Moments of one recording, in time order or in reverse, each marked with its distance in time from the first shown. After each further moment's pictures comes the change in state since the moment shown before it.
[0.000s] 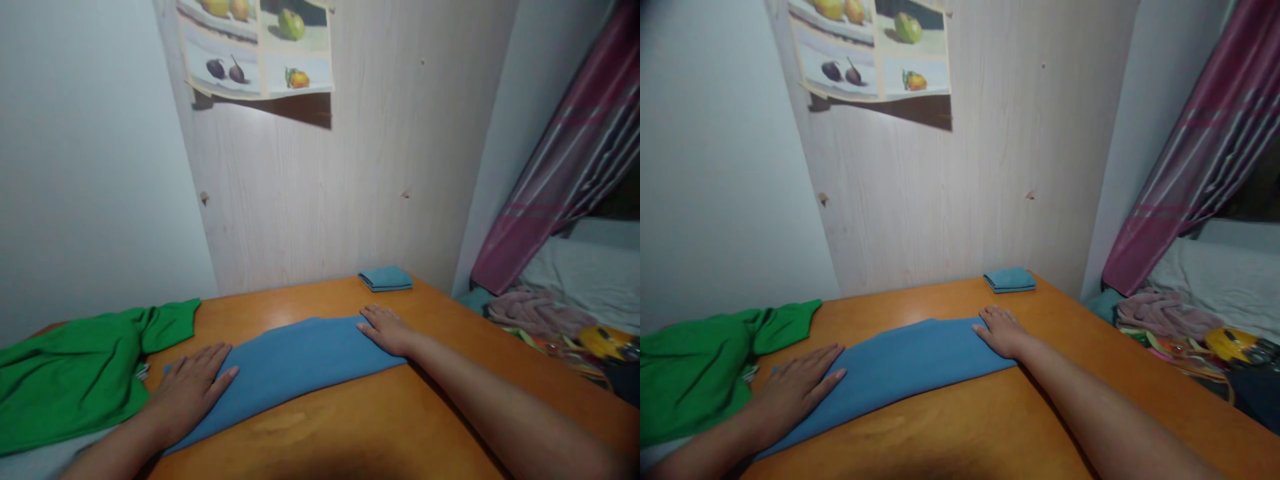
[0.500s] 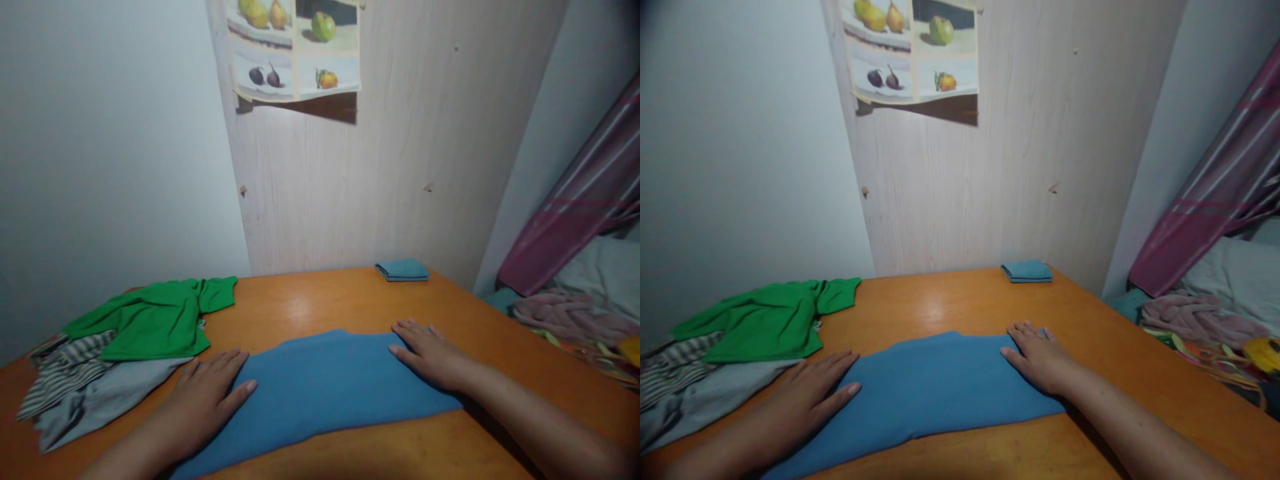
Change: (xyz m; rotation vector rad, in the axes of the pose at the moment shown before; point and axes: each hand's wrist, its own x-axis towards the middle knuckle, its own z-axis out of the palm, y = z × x) left_hand -0.105 0.028 -0.037 -0.131 -0.040 -0.026; right_hand -0.110 -0.017 0.001 0.032 0.061 -0.023
